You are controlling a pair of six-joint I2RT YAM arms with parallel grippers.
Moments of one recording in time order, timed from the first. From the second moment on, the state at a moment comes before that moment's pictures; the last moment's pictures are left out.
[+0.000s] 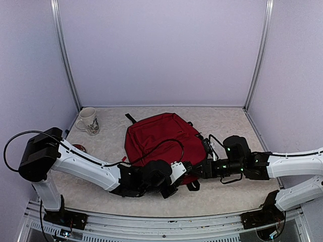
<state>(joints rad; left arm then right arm) -1.31 1.84 0.98 0.25 -0.30 0.04 0.87 1.16 0.50 0.09 -0.29 0.71</state>
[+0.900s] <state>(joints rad) -1.30 1.76 0.94 0.22 -0.35 0.02 0.83 1.16 0.55 0.02 -0.26 0.67</state>
